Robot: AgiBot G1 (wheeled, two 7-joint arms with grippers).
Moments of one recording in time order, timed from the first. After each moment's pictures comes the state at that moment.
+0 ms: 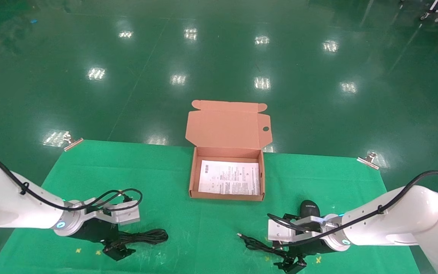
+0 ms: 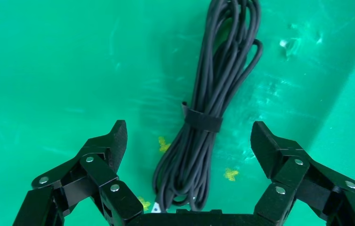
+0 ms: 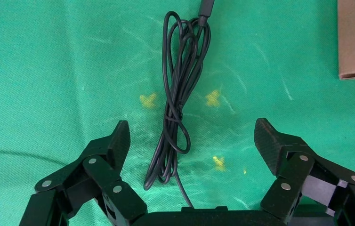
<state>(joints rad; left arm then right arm) -1.48 1.16 0.78 -0.35 1.91 1.08 -0.02 1.38 -1.15 -0.83 0.58 -1.85 -1.07 -0.03</state>
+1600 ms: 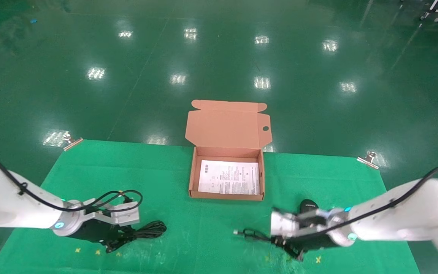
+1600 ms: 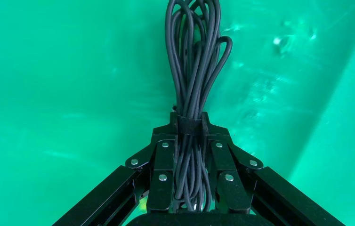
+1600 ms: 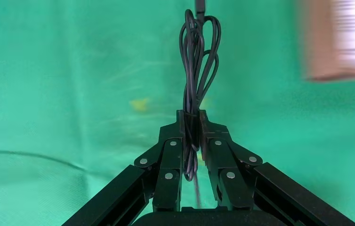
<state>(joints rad) -1.49 1.11 0.77 -0.45 1.89 1.13 0.00 1.41 -1.05 -0.80 0.73 -1.82 -1.11 0.04</state>
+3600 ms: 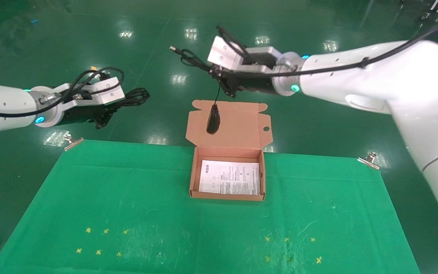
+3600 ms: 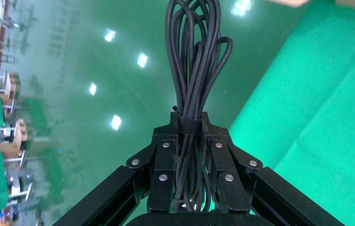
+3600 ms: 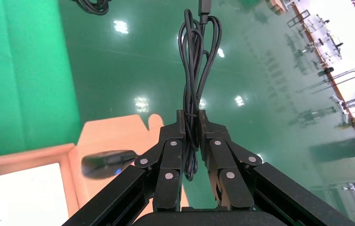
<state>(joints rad) -1.63 1.04 0.72 -0.94 2.28 0.90 -0.50 1.77 -1.35 -0.73 0.62 -1.71 -0.74 0.01</state>
